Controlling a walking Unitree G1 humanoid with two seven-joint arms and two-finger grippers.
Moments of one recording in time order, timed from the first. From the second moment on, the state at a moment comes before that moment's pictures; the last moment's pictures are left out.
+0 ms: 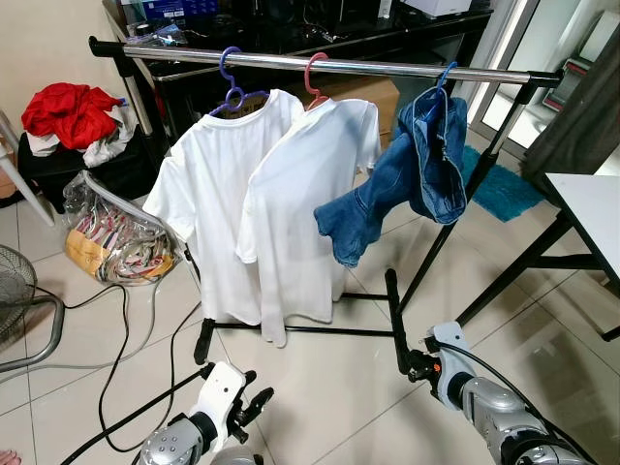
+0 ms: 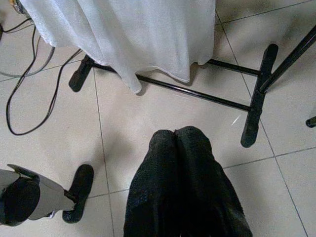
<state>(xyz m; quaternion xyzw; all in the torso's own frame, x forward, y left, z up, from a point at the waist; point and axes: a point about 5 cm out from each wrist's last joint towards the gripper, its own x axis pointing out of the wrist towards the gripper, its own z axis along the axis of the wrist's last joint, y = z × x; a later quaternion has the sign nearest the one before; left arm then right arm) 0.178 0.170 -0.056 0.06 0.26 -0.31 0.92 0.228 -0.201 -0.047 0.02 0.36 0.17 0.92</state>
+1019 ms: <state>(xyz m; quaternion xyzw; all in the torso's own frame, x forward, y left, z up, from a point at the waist) 0.218 0.147 -0.062 -0.05 0.36 -0.12 0.93 0.248 -0.110 -0.040 -0.07 0.34 0.31 0.89</state>
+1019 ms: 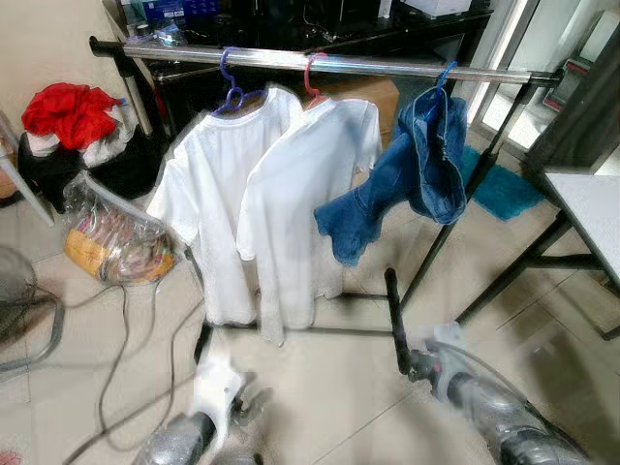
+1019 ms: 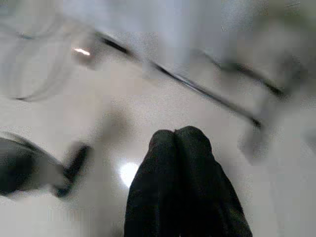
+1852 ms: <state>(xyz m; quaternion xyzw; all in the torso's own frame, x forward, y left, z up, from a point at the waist) 0.229 0.158 -0.041 -0.04 0.23 -0.07 0.97 0.274 -0.141 -0.015 -0.08 0.22 0.19 0.95</state>
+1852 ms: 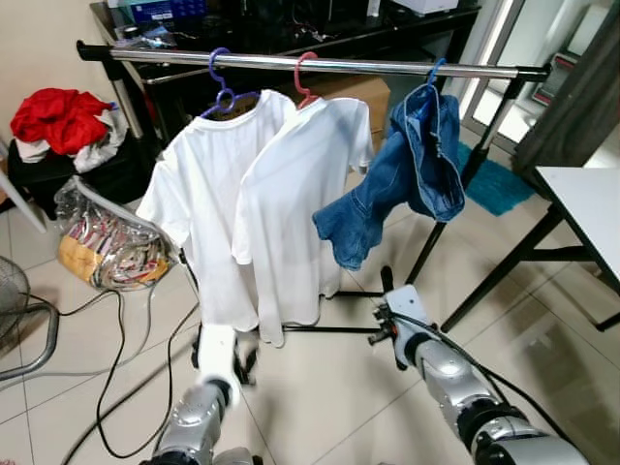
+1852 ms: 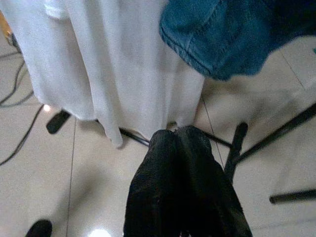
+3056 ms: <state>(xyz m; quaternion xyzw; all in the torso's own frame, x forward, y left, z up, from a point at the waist) 0.265 0.150 0.032 0.02 0.00 -0.09 1.00 0.317 -0.159 0.054 -0.07 0.01 0.00 1.00</state>
